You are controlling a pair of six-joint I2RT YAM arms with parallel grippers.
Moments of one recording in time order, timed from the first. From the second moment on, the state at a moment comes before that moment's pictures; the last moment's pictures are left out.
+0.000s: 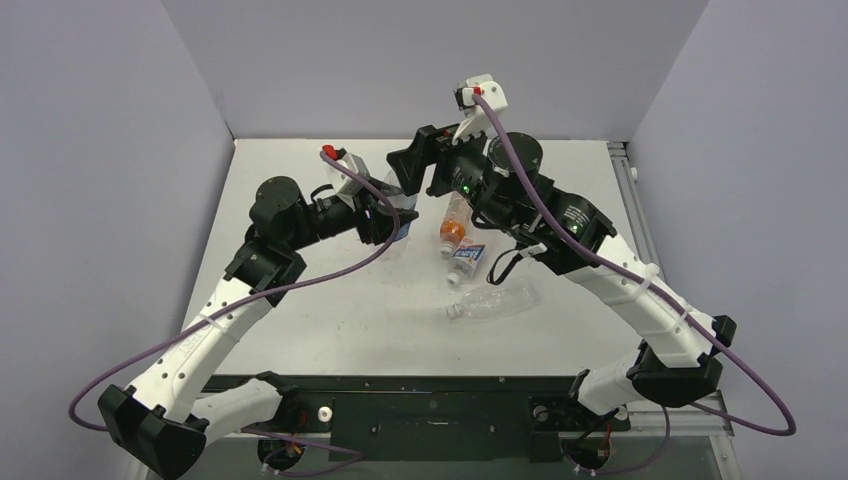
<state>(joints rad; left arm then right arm) -0.53 1.08 1.11 0.05 0.62 -0.10 0.98 1.44 1.87 -0.46 0.25 0.29</state>
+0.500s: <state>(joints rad) -0.55 1.07 1.10 0.04 0.58 -0.07 0.99 1.48 1.88 -0.49 0.33 0.32</state>
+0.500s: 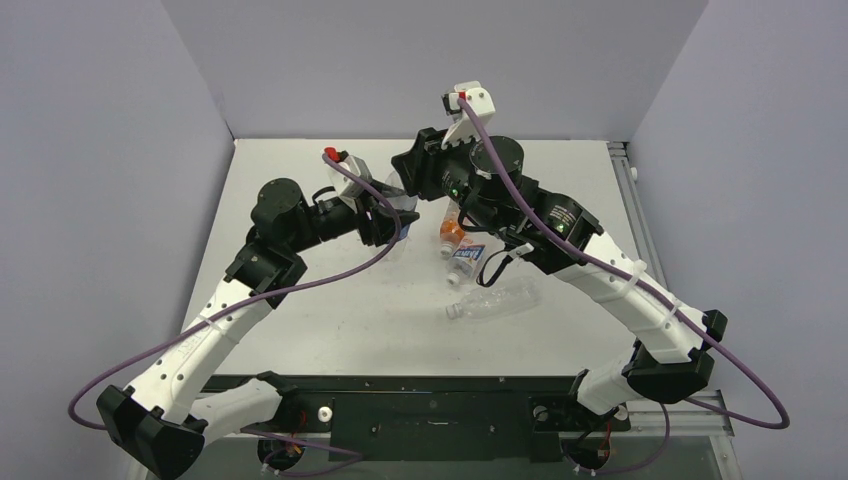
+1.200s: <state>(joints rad) -0.55 1.06 1.09 0.15 0.80 -0.32 0.87 1.39 1.80 -0.43 -0.17 0.25</state>
